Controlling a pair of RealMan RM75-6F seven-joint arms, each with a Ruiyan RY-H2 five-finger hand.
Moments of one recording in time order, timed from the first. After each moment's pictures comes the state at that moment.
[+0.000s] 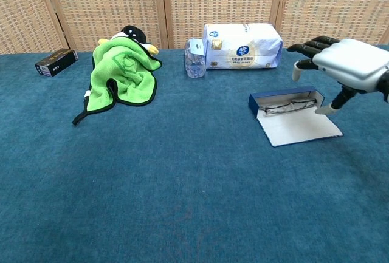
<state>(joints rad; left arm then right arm) -0.19 -1.19 -0.11 -1.56 1.35 1.36 0.00 0.68 -1.66 0.04 -0.82 -1.53 1.16 -0.08</state>
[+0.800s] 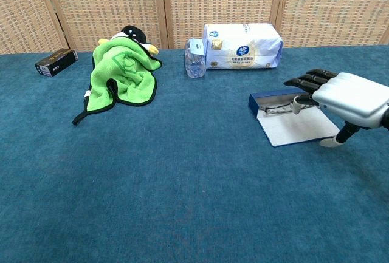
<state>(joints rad) -0.20 -1.19 -0.11 -1.55 1.35 1.35 0.01 0.63 -1.75 -0.03 -0.70 -1.62 1.19 -0.05</state>
